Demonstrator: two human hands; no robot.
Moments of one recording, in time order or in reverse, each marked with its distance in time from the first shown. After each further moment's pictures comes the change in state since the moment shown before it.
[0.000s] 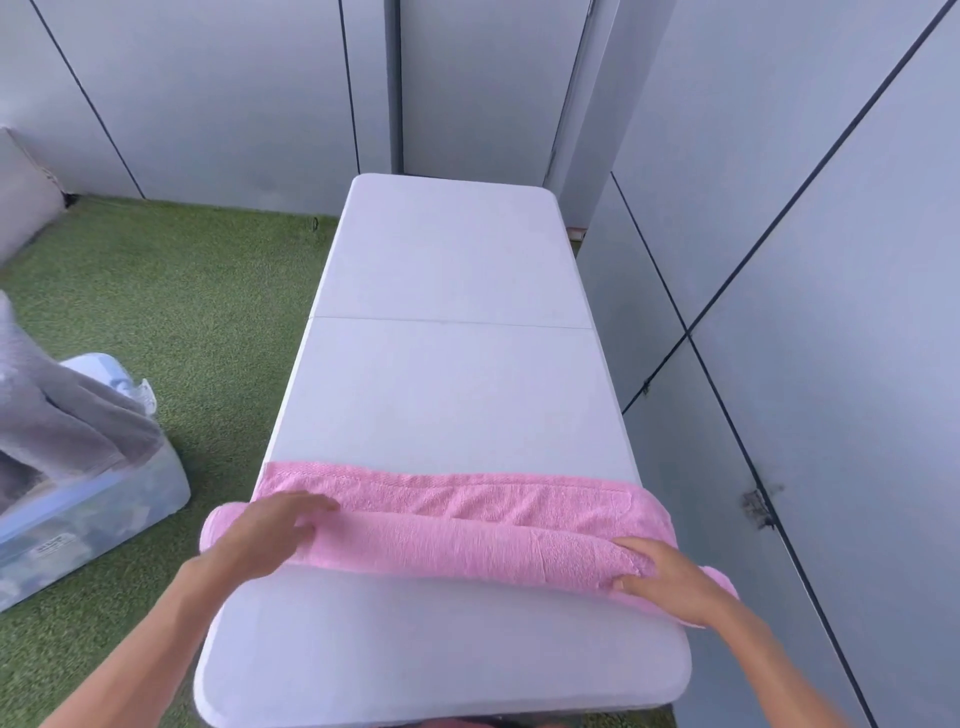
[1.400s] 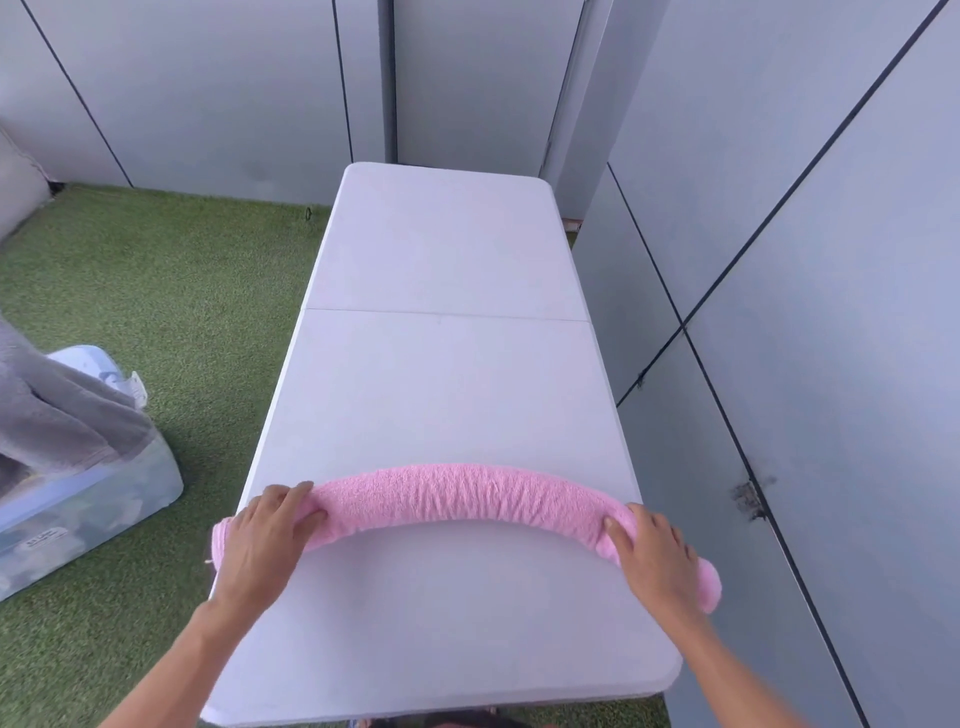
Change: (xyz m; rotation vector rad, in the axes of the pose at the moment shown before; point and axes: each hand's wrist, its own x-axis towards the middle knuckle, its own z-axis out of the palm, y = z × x) left_hand -0.015 0.014 0.038 0.067 0.370 -0.176; right_hand 0.020 -0.008 0.031 -0.298 0.492 0.268
